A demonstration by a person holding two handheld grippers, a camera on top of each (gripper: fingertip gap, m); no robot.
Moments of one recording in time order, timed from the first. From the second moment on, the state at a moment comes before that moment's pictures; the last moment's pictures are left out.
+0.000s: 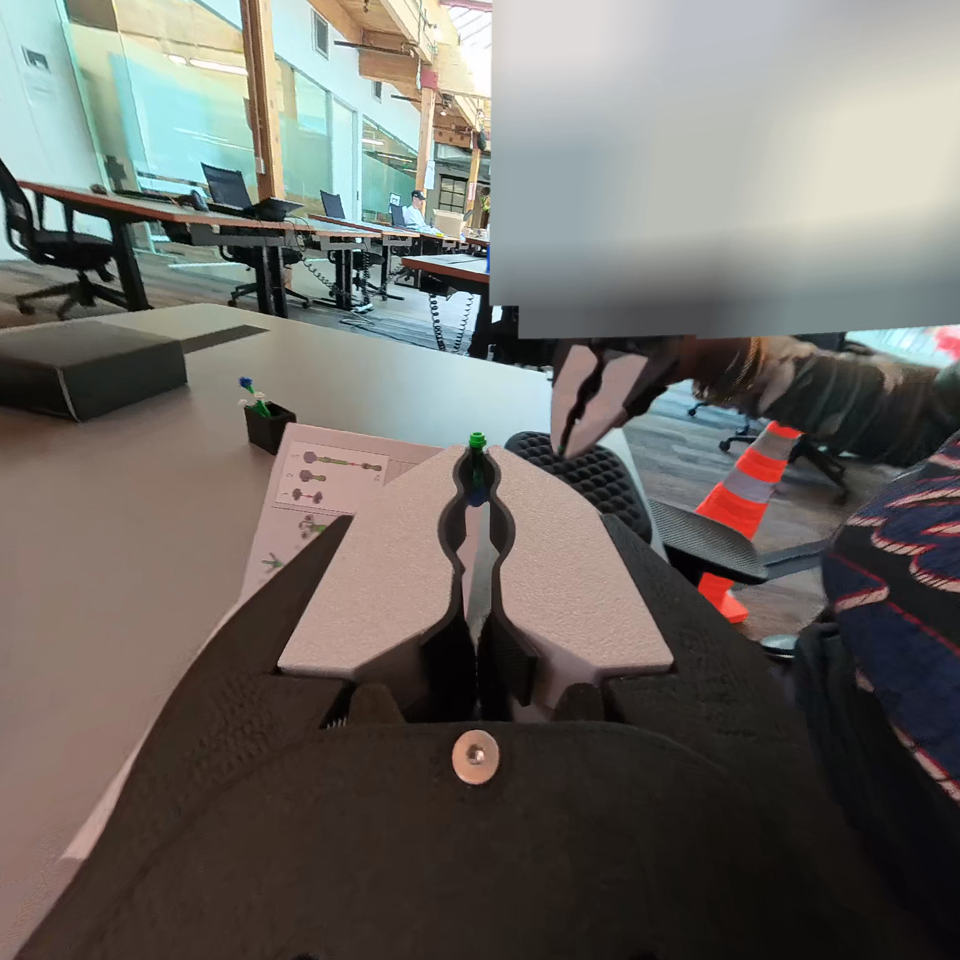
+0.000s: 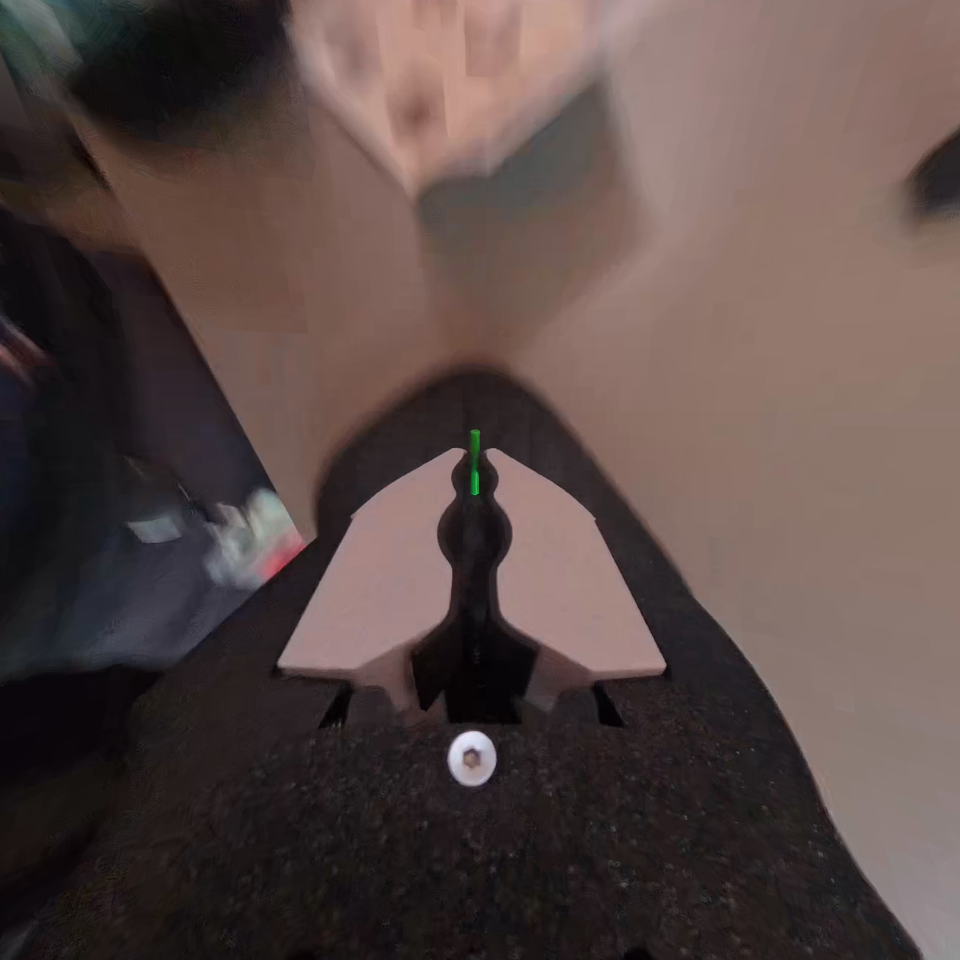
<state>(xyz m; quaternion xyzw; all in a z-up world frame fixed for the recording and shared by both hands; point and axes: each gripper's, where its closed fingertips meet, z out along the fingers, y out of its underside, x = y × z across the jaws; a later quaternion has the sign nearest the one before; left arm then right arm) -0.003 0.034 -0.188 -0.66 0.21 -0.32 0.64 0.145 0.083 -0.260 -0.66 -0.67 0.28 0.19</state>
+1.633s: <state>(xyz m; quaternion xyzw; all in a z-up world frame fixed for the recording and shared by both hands) 0.014 0.042 -0.221 -0.73 0.20 -0.36 0.54 -0.009 0.044 -0.200 -0.56 -0.37 0.66 0.34</state>
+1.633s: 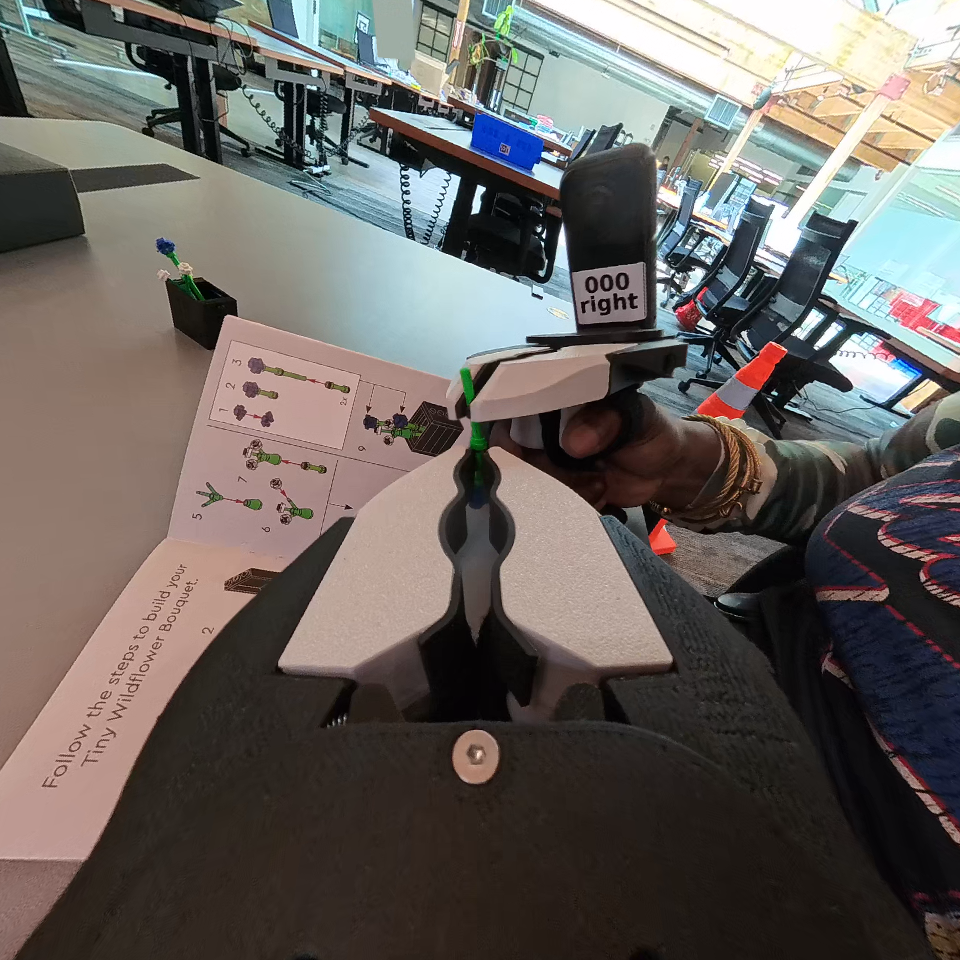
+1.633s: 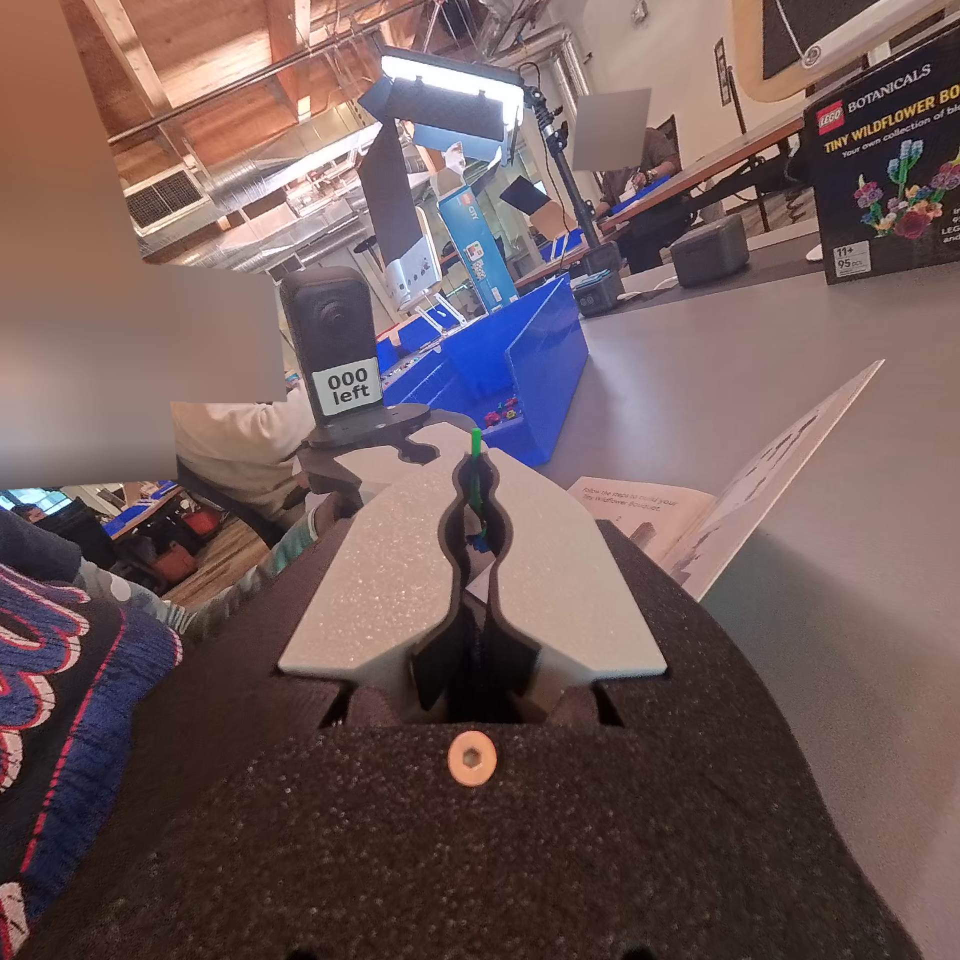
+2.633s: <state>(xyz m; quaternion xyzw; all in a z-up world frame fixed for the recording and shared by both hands) 0.013 0.042 -0.226 -0.74 0.19 -0.37 0.53 -0.010 0.043 -0.210 -0.59 -0.35 0.65 0.33</state>
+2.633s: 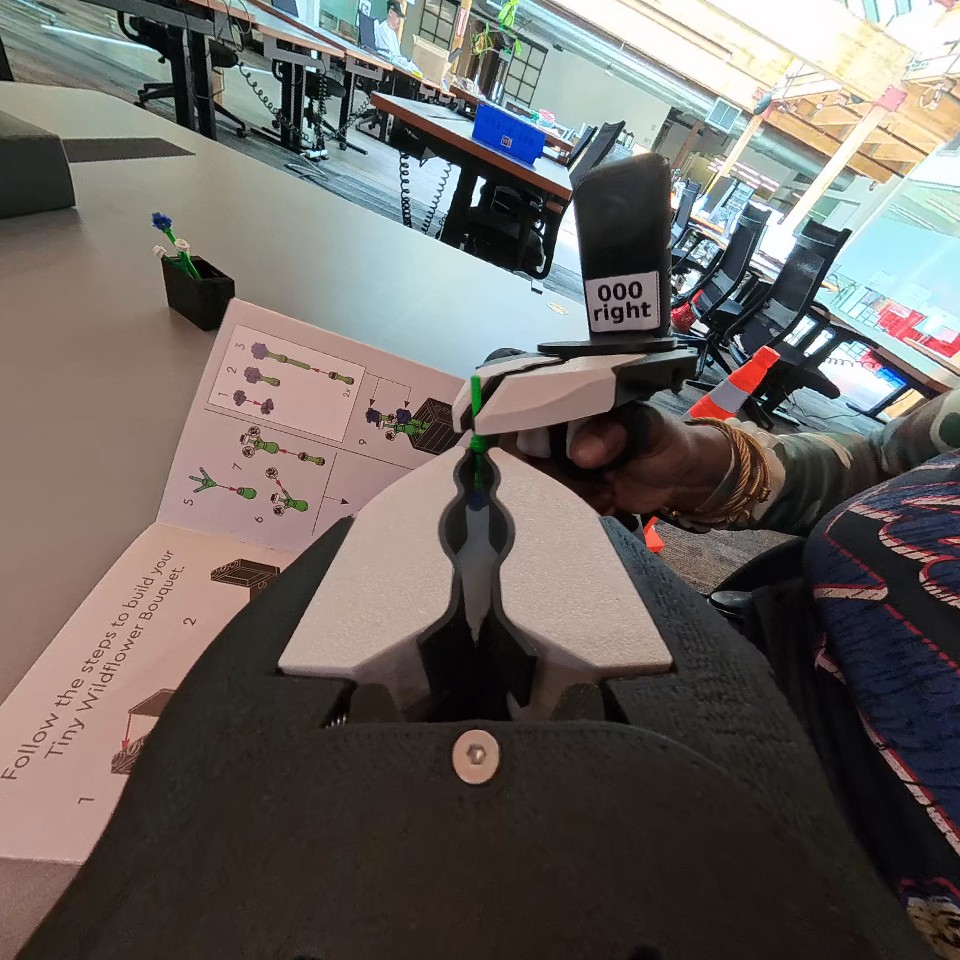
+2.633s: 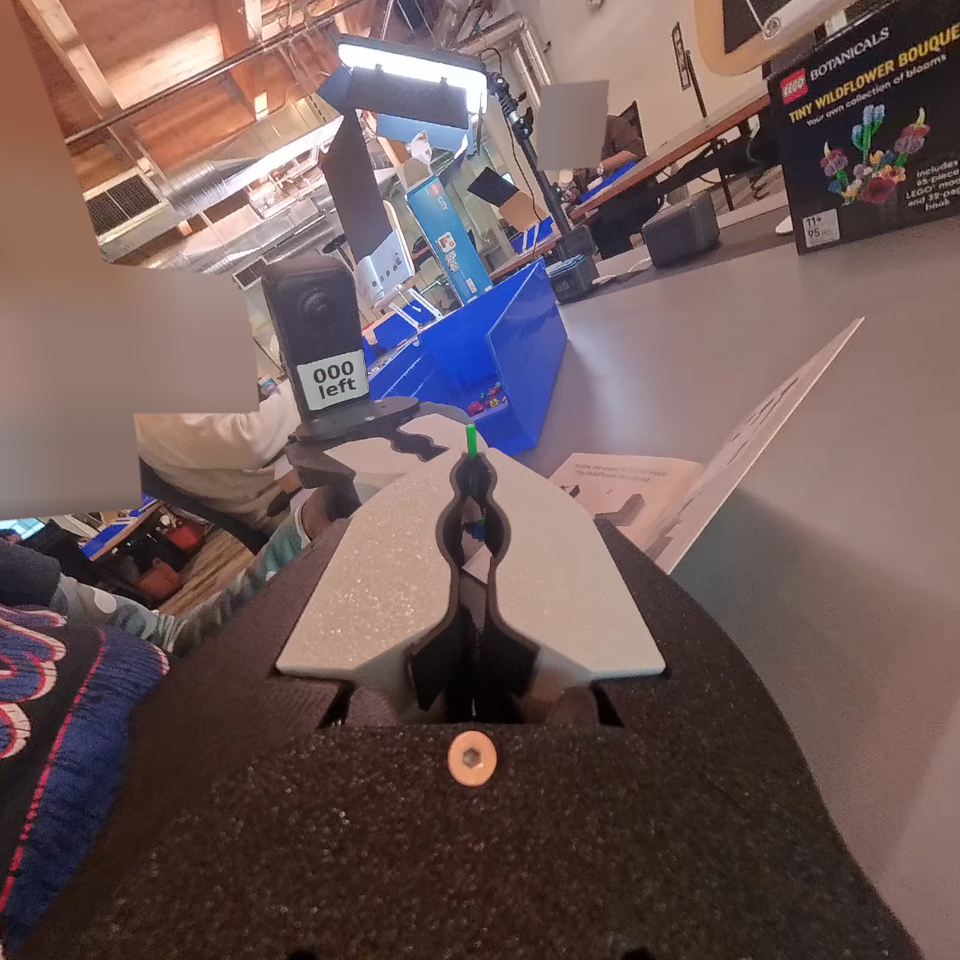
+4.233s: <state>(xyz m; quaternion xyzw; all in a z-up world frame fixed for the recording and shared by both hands) 0.018 0.036 -0.228 -0.74 0.22 -0.36 0.53 -0.007 0.033 -0.208 -0.50 -0.50 0.62 0.33</state>
